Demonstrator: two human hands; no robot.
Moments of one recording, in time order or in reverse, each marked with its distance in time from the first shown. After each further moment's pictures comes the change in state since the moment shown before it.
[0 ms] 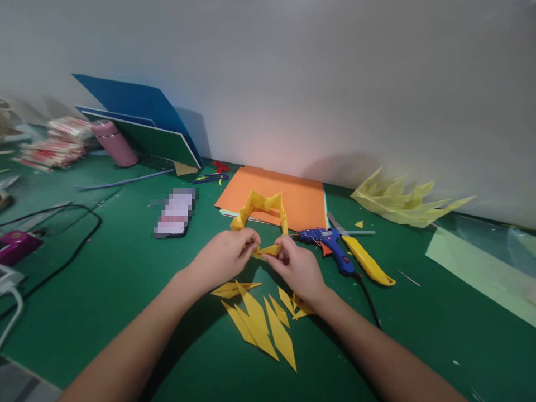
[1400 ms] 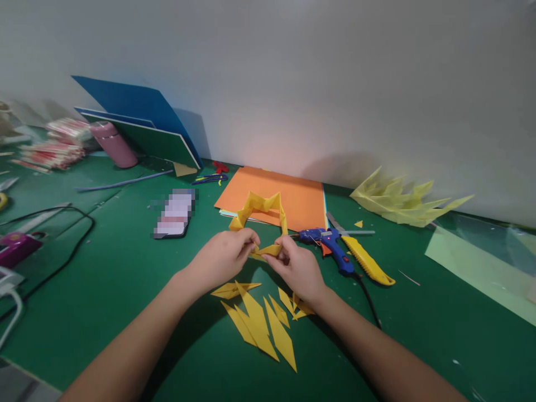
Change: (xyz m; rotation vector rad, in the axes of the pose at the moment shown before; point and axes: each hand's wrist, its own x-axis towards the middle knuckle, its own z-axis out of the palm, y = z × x) left_hand 0.000 0.002 -0.003 0.013 -0.045 -0.043; right_hand 0.001 0.000 0.000 0.041 0.018 -0.004
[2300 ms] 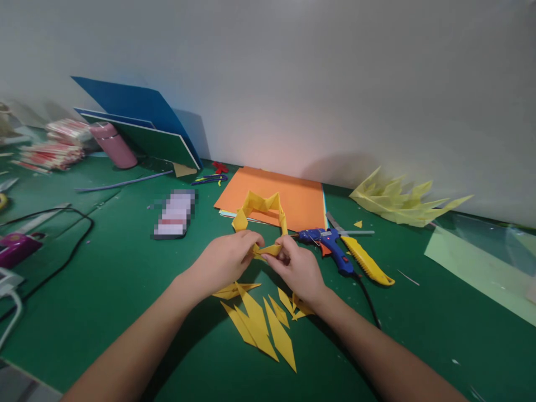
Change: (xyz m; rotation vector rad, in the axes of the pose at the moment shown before) left_hand -0.001 -0.011 0.014 0.234 0.053 0.179; right_hand -0.001 -0.001 0.000 0.014 0.025 0.001
